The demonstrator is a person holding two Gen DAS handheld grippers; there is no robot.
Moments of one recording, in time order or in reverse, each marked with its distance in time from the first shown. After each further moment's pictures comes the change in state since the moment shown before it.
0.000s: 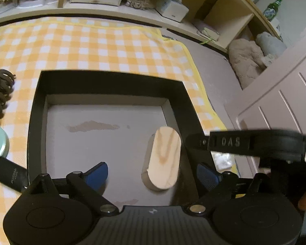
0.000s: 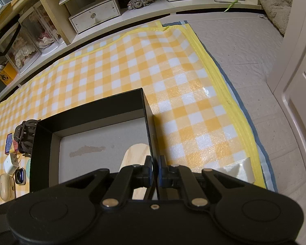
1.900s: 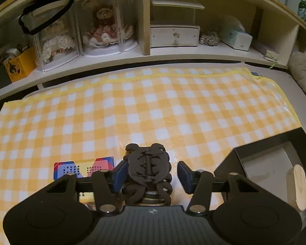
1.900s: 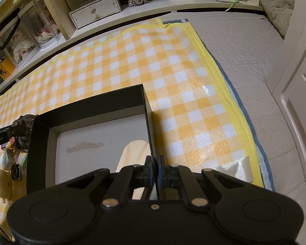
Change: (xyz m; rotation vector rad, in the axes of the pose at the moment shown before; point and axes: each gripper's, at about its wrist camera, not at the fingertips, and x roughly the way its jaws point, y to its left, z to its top) left arm -0.056 0.150 0.071 0.150 -0.176 0.385; right arm 0.001 0.003 -0.004 -0.020 0.013 -0.023
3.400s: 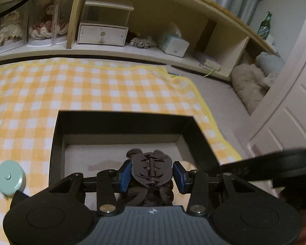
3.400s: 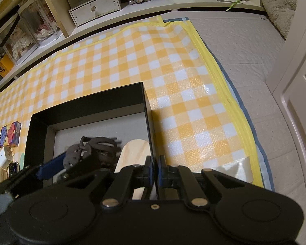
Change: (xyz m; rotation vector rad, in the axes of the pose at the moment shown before) left arm -0.020 -0.161 -0.049 -0.116 -0.083 -0.274; right arm 0.003 0.003 -0.001 -0.009 0.004 -0.014
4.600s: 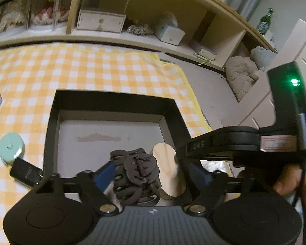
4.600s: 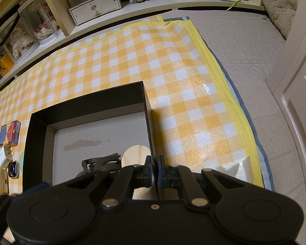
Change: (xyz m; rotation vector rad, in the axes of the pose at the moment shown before) left arm -0.039 -0.020 -0.006 -0.041 0.085 -0.029; right arm 0.001 0.001 -0.001 -0.002 0.004 -0.003
